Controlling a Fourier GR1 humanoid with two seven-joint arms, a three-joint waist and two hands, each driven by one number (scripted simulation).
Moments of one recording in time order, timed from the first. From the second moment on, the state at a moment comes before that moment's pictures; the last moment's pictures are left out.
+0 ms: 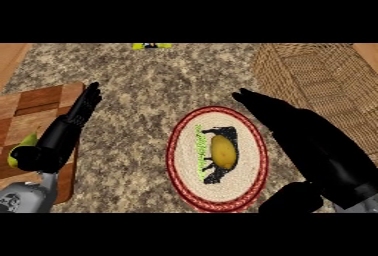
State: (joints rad) left arm -0.15 0.43 -0.18 -1.57 0.17 0.03 -0.04; right arm -0.54 -0.42 0.38 -2.09 0.19 0.47 1.00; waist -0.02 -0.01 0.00
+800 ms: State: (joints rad) left arm -0.15 0.38 -0.14 -1.58 0.12 -0.03 -0.02; right arm -0.33 -0.39 0.36 -2.10 0.35 0.45 0.87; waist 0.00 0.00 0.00
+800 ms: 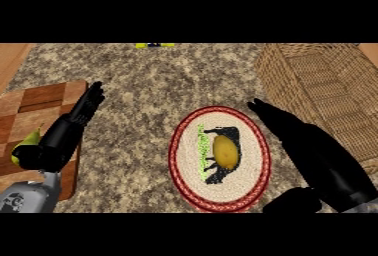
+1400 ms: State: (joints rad) left arm -0.18 0.32 -0.09 -1.56 0.07 -0.07 0.00; right arm -0.22 -0.27 0.42 -1.84 0.66 0.26 0.56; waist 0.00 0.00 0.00
